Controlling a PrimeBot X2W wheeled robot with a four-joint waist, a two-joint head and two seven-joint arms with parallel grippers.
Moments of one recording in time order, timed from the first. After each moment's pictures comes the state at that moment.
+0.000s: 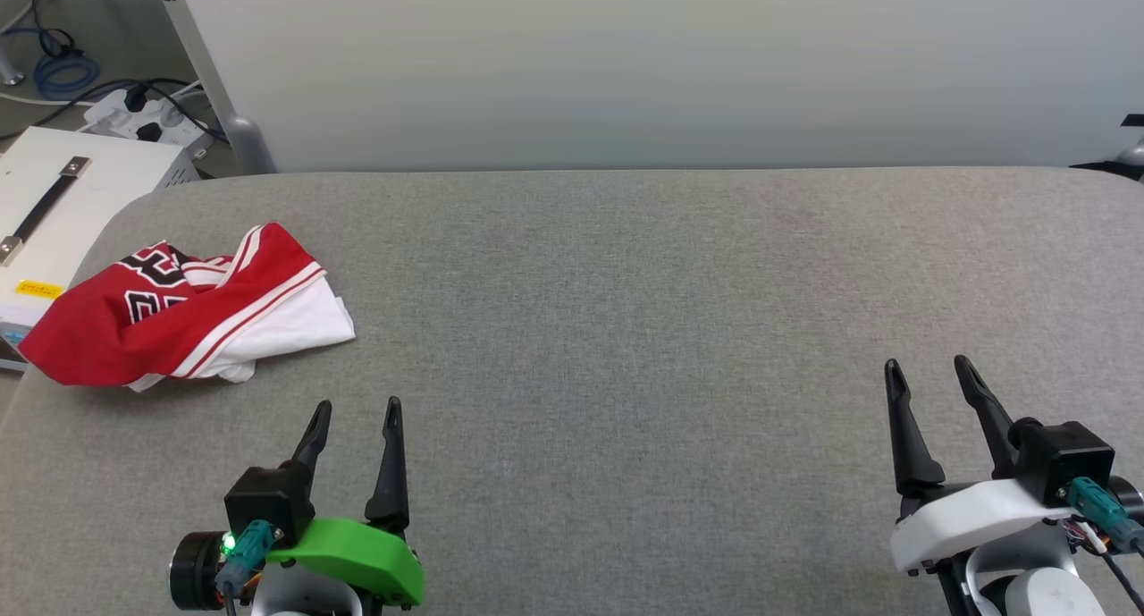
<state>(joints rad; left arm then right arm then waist) 0.02 0.06 -0.03 0.10 -0.16 -0.05 -0.17 -0.03 -0.05 -0.02 0.08 0.13 0.13 -0.17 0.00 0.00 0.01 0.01</state>
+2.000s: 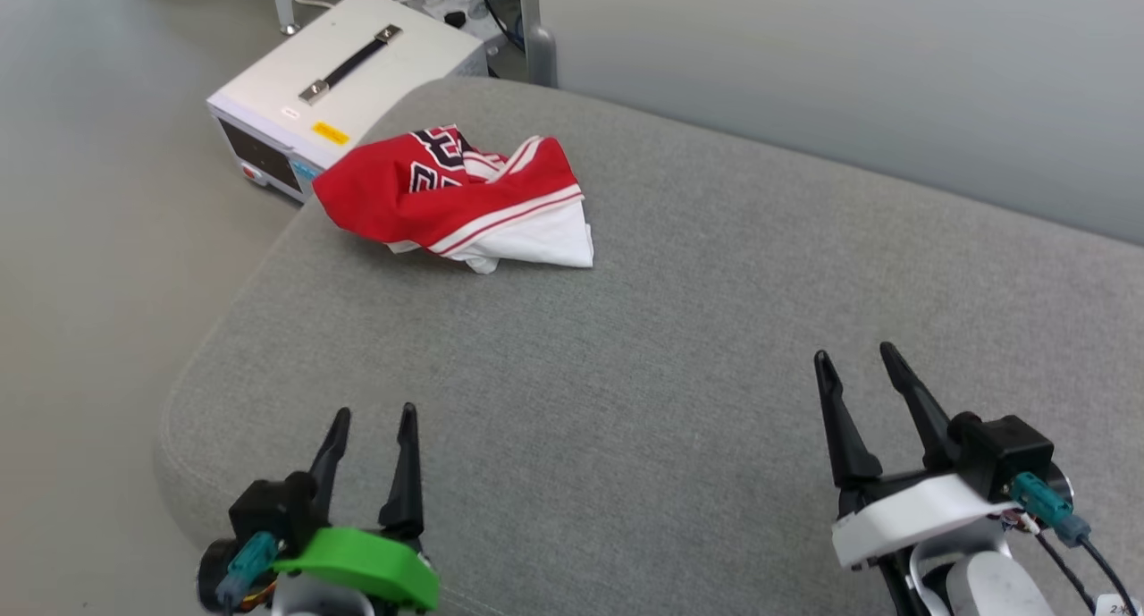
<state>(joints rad) 0.01 0.06 -0.05 0.18 -0.23 -0.09 -0.26 -0.07 -0.05 0.11 0.15 0.20 0.13 -0.26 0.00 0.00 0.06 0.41</state>
